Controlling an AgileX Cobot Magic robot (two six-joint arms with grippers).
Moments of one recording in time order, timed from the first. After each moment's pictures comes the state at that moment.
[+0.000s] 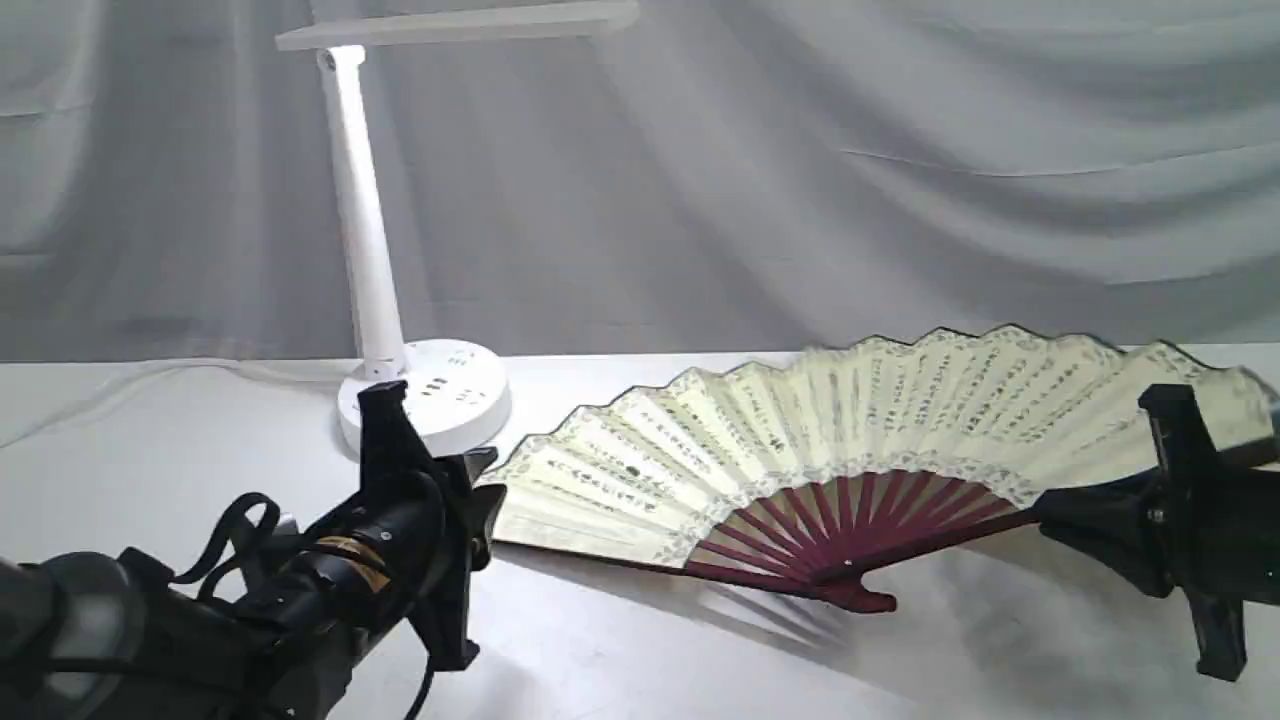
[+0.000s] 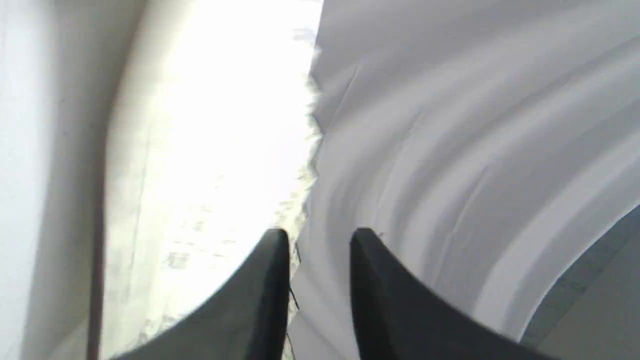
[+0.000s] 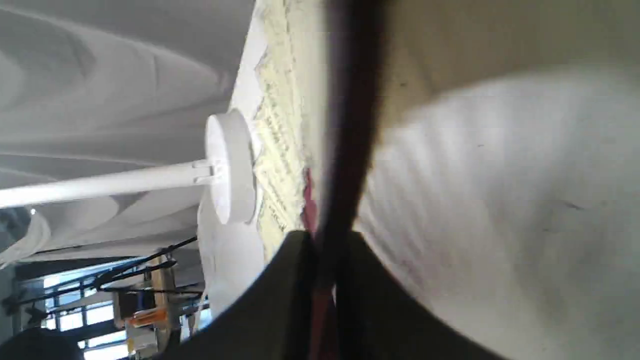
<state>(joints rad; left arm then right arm) -0.50 2.05 -0.83 -0.24 -0.81 -1.79 -0.47 1.96 -0.84 1.75 0.95 -1.00</state>
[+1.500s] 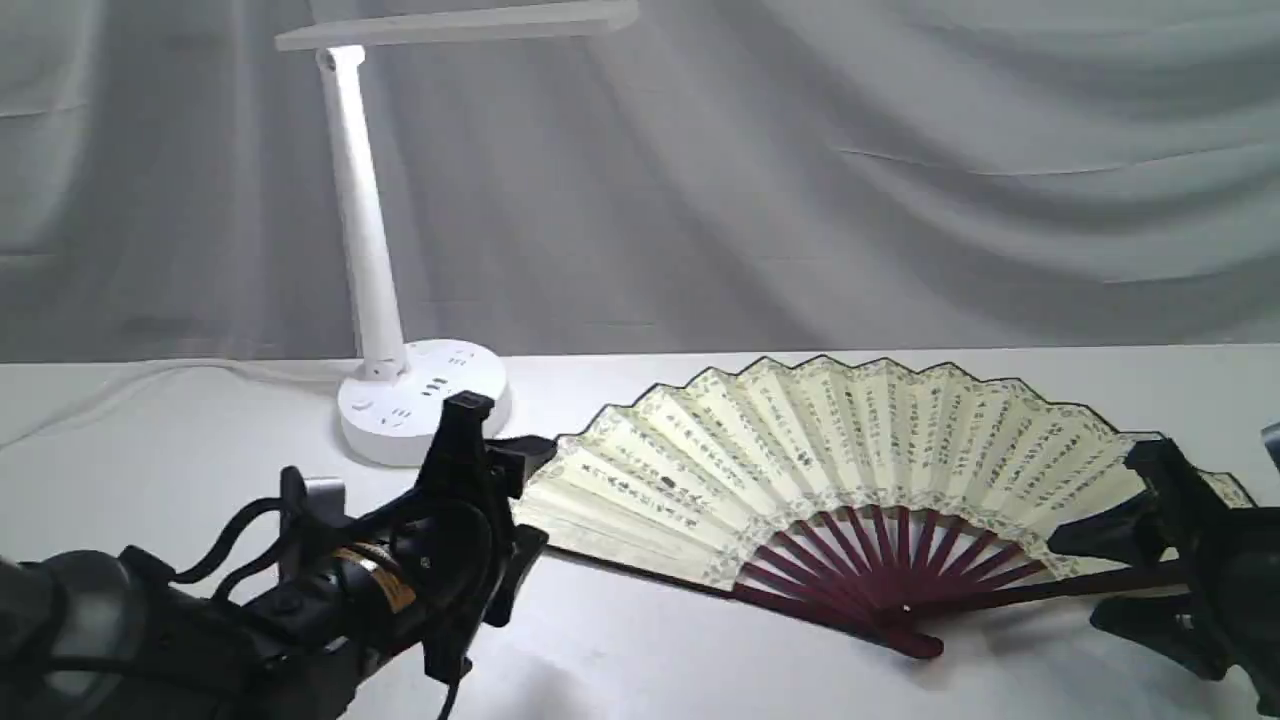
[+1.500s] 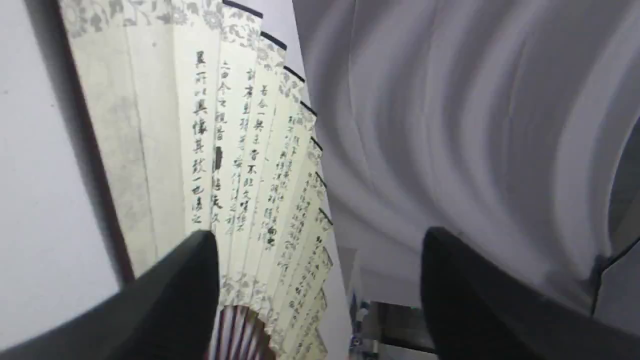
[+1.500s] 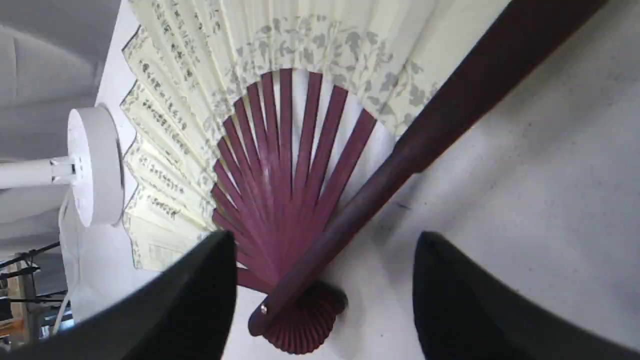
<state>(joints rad) -0.50 2.05 -0.83 -0.03 -0.79 -1.59 -0.47 1.94 -0.84 1.58 0.78 -0.99</state>
